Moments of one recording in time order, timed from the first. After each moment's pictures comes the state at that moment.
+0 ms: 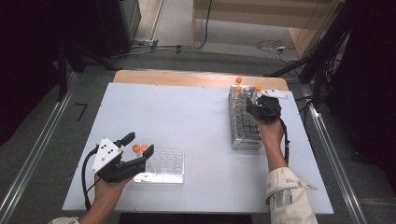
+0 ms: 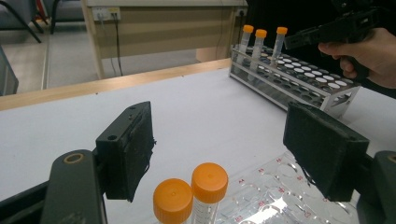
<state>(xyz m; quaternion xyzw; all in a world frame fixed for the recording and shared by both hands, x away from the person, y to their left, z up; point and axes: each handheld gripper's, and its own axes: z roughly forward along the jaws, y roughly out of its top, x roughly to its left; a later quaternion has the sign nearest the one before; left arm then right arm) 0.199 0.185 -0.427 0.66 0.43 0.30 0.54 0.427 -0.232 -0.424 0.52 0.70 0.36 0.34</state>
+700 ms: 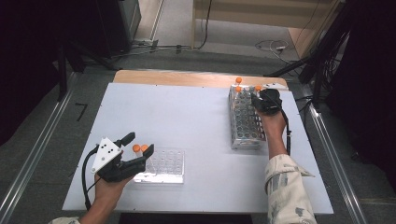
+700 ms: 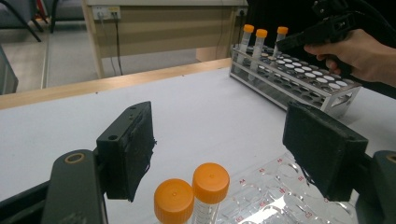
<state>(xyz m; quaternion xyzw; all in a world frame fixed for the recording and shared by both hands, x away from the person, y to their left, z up) 0.200 0.185 -0.428 0.66 0.43 0.30 0.54 0.468 -0.245 -0.434 0.53 0.71 0.34 0.32</state>
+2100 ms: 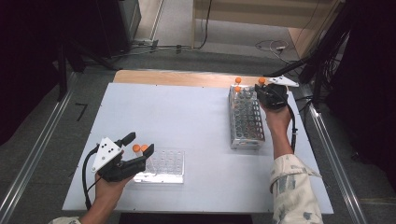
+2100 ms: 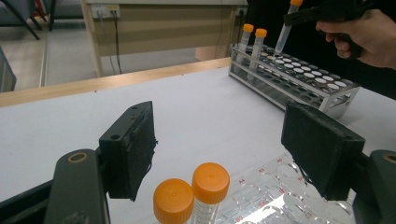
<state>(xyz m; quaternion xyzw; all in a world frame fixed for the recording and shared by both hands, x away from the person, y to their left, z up) 0.201 0.186 -0.428 0.66 0.43 0.29 0.54 0.453 -0.250 -0.397 0.48 0.70 0.41 0.33</state>
